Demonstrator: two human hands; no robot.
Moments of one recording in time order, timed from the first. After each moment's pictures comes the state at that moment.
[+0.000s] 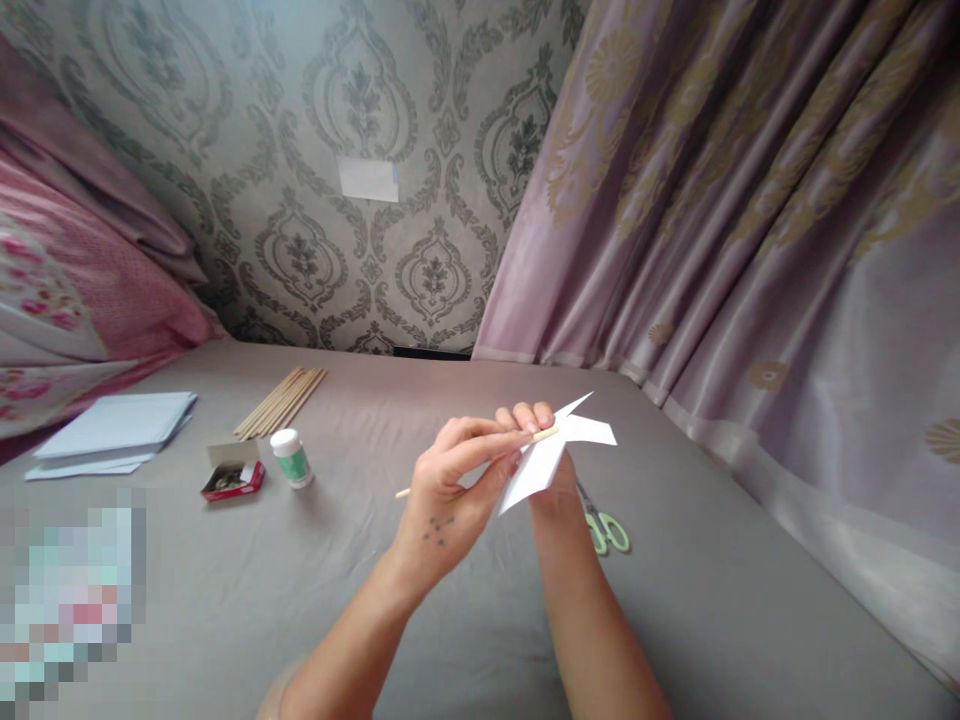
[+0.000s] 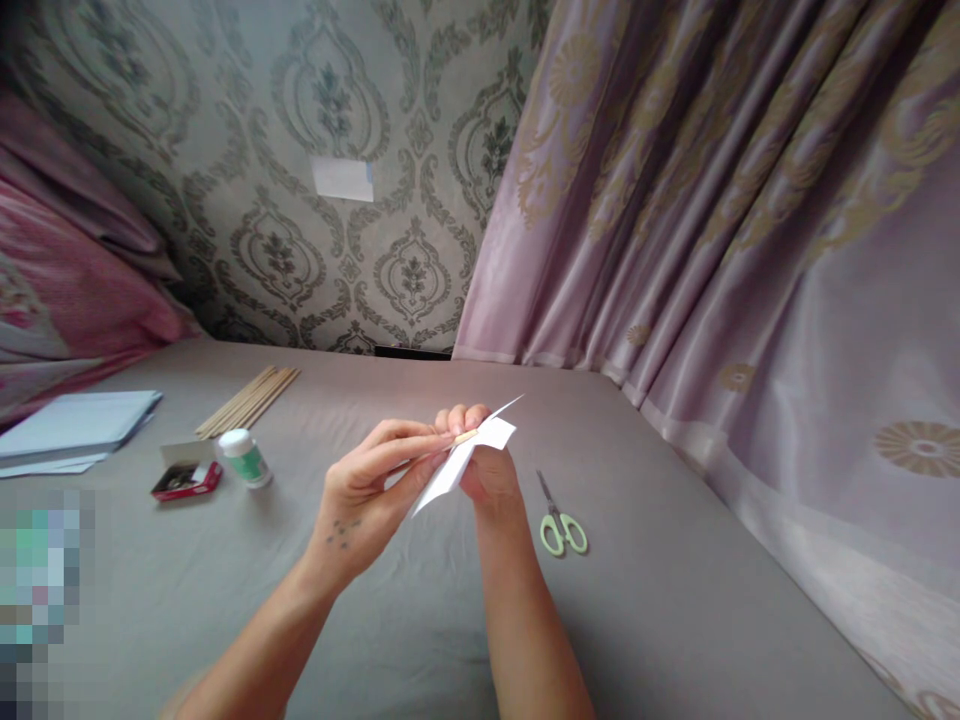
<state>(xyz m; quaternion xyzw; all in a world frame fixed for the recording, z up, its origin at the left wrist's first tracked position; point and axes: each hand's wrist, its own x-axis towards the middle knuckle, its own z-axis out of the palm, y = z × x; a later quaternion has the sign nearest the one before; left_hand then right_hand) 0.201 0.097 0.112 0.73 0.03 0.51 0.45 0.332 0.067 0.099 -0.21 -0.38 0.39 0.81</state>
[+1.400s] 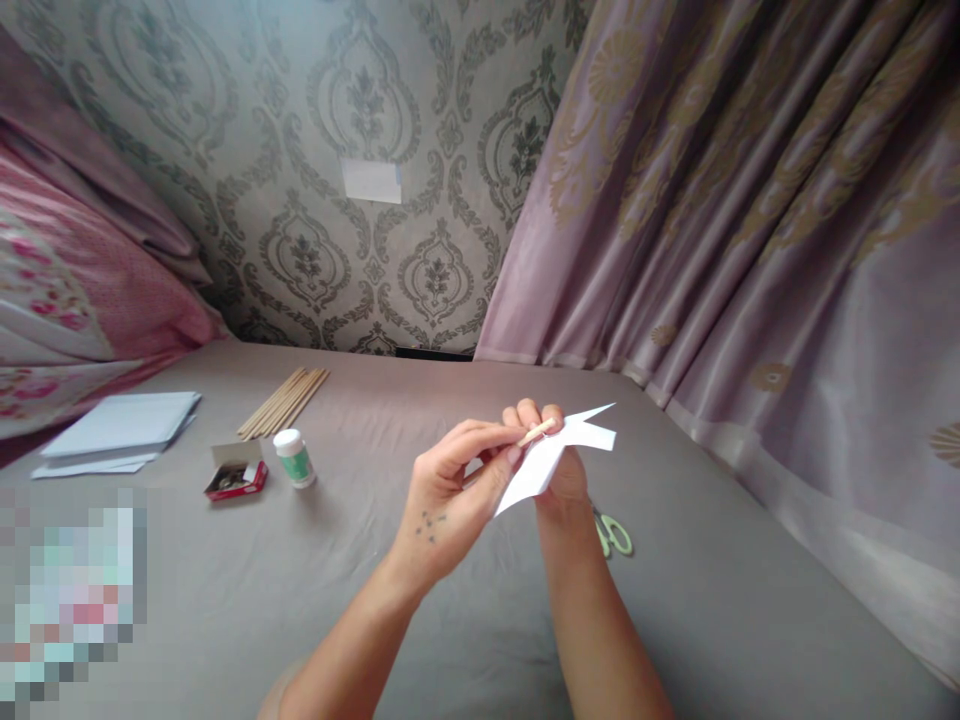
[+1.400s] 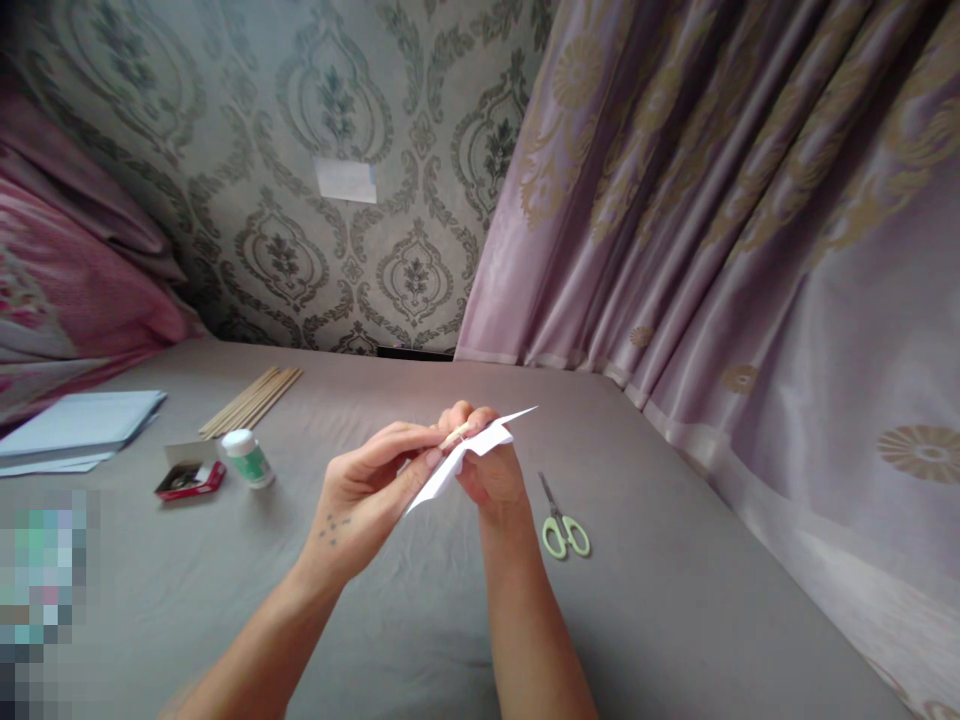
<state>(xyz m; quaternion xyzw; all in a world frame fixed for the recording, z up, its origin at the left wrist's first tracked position) 0.198 0.092 0.120 0.67 0.07 0.46 0.58 0.331 0.060 0.100 -0.23 -0.42 0.37 0.80</state>
